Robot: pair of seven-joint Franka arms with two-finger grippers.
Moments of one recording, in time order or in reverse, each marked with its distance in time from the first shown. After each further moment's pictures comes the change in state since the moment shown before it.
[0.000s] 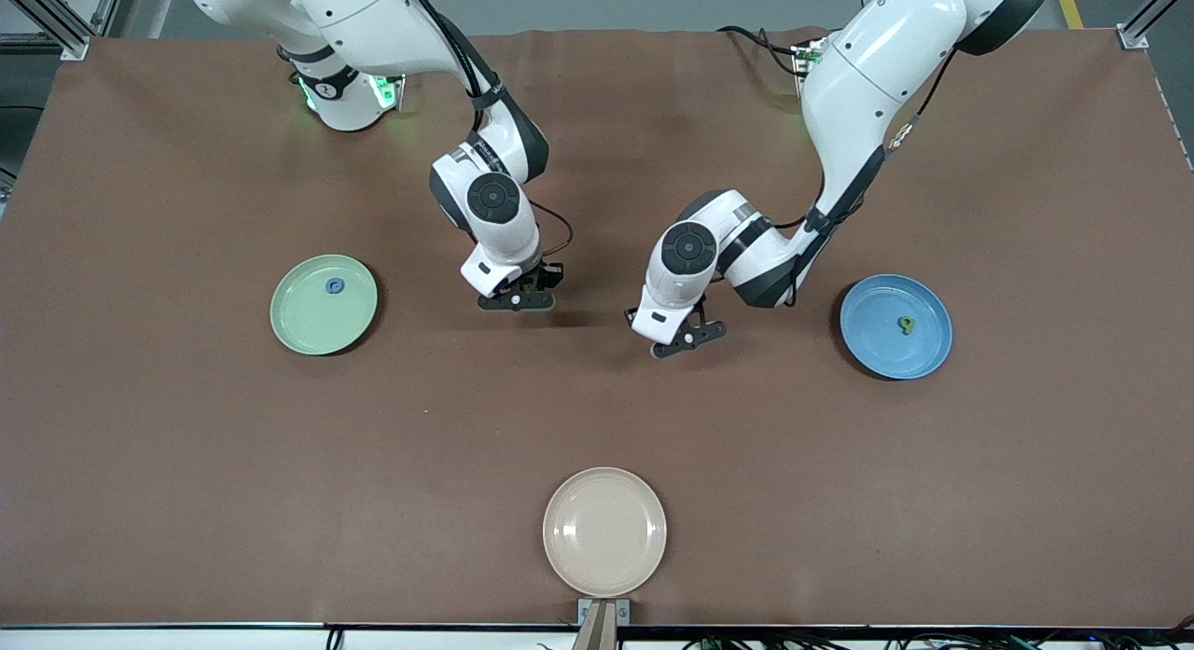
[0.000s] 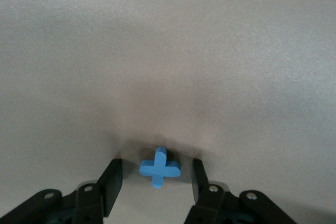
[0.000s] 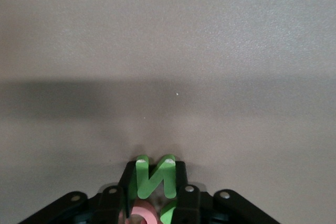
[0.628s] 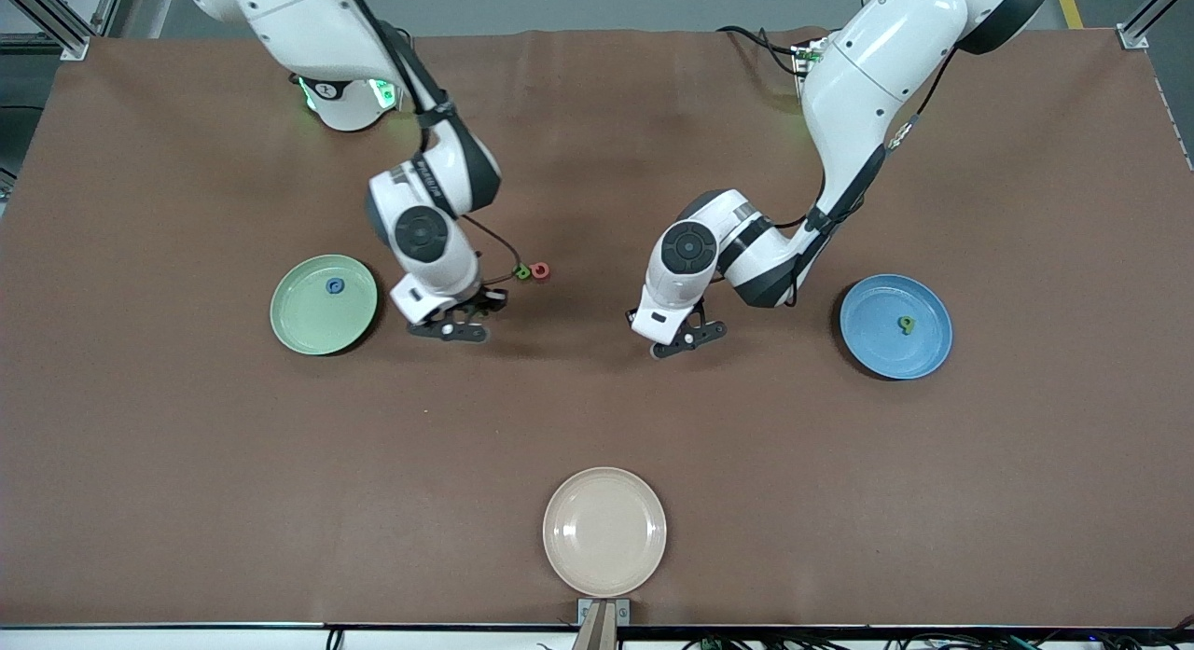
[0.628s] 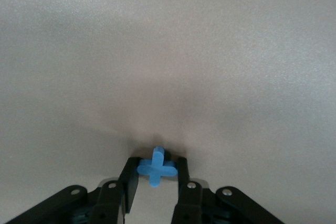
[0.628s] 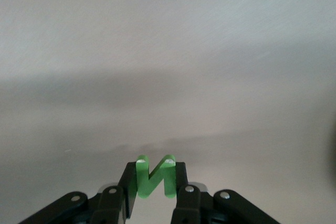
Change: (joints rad) left arm 0.000 -0.003 0.000 0.003 0.000 -0.004 0.000; right arm -0.186 -0.116 -0.045 -0.014 -0.002 -0.177 -0.121
